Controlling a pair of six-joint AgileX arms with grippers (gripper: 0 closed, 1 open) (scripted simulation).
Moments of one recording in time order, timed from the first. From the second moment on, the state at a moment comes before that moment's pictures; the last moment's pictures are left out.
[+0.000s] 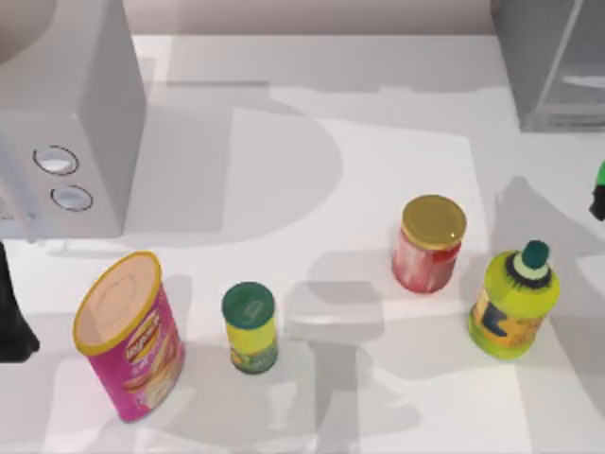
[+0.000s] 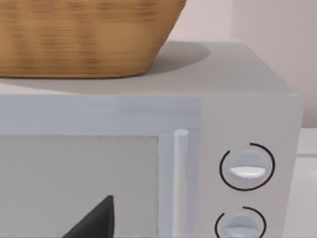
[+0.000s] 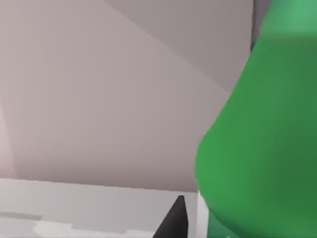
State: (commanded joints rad) left arm 0.00 0.00 0.00 0.00 0.00 0.00; right arm 0.34 0.81 0.37 0.46 0.17 0.04
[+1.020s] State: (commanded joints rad) left arm 0.00 0.00 0.00 0.00 0.00 0.00; right arm 0.66 2.10 0.96 1.12 0.68 0.03
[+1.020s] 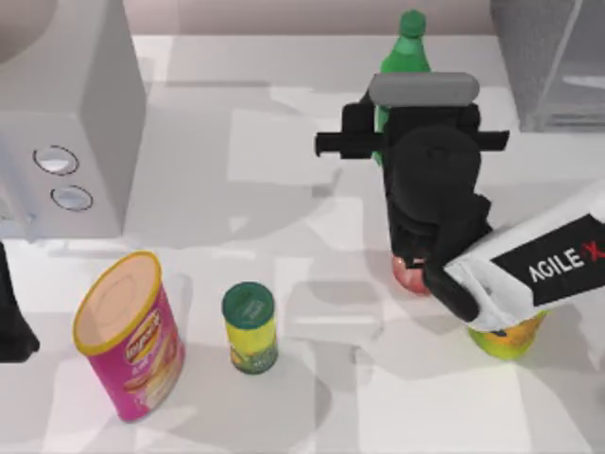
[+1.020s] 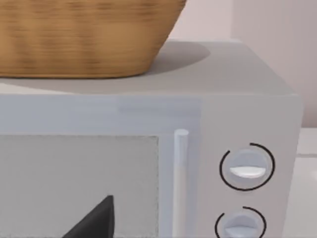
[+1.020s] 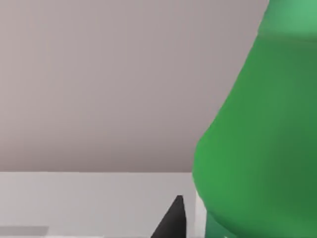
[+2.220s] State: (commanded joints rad) left arm 0.00 0.00 0.00 0.00 0.00 0.00; right arm 0.58 2.32 1.17 1.14 0.61 0.02
